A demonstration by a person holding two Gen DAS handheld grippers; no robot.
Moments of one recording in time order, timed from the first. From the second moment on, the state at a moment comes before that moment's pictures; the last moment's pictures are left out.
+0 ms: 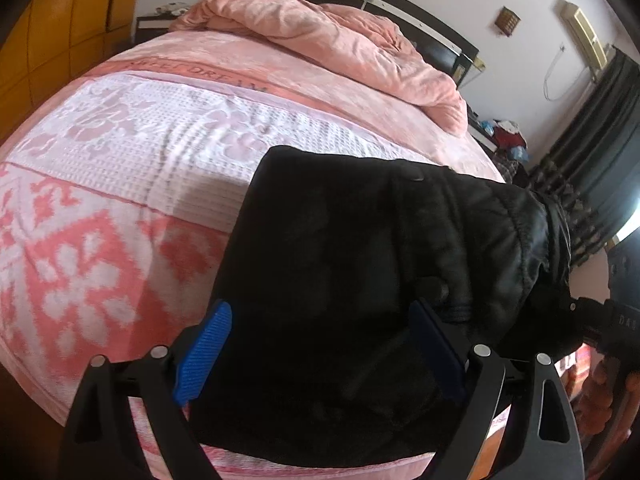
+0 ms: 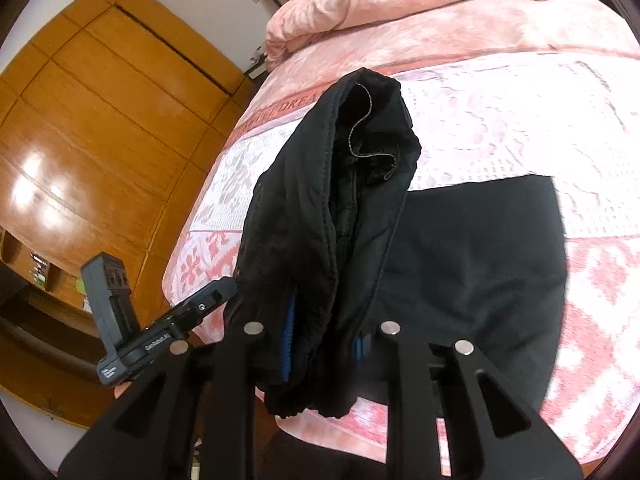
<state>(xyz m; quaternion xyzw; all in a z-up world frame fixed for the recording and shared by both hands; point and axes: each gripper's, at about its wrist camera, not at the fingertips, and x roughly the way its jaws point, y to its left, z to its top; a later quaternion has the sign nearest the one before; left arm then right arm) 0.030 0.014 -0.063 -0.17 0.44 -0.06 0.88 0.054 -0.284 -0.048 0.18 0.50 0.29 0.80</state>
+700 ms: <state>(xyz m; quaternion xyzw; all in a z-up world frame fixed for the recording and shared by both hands) 0.047 -0.029 -0.074 -0.09 0.46 -0.05 0.88 0.096 -0.350 -0.116 0.16 0.56 0.20 0.79</state>
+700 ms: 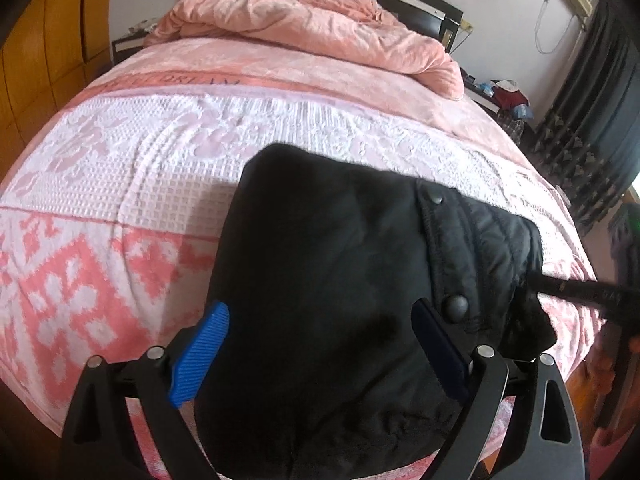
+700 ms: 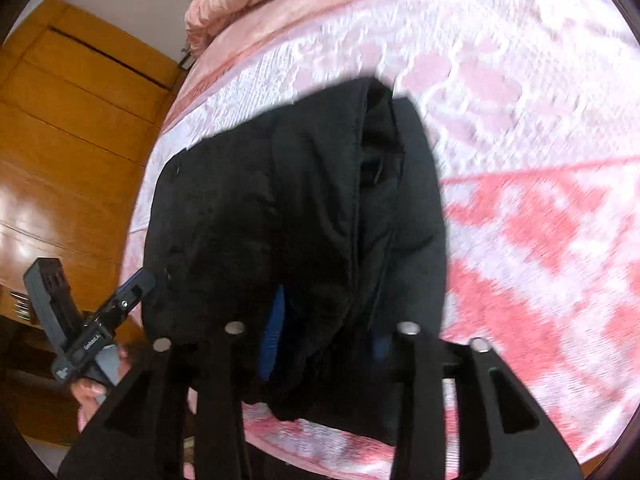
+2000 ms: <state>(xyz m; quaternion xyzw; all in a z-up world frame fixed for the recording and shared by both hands) 0.036 -0.059 -0.053 -0.05 0.42 -0.08 0.90 0.077 -0.379 -0.111 0.20 0.53 0.19 0.80</state>
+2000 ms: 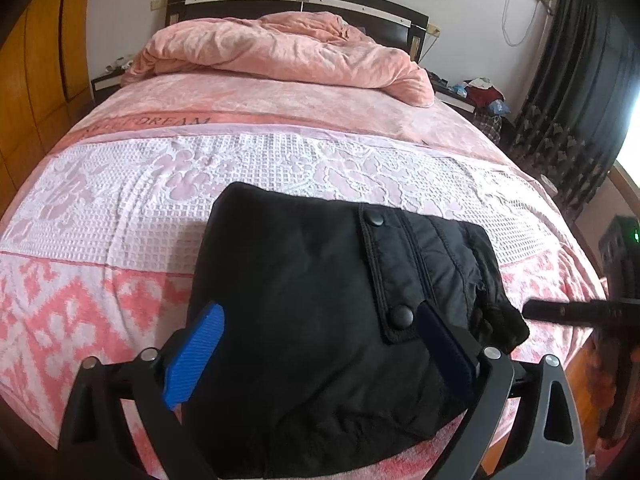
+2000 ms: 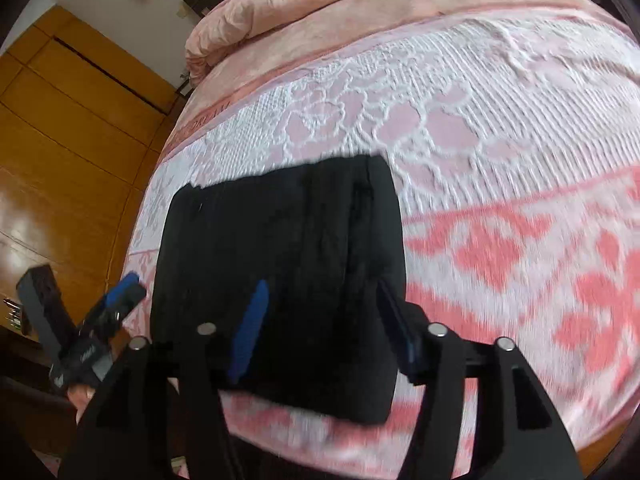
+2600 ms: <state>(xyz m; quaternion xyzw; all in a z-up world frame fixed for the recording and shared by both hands) 0.027 -0.038 -0.095 -0.07 0.46 -0.04 0.88 0.054 -0.364 -0.135 0.24 0.55 0.20 0.77</state>
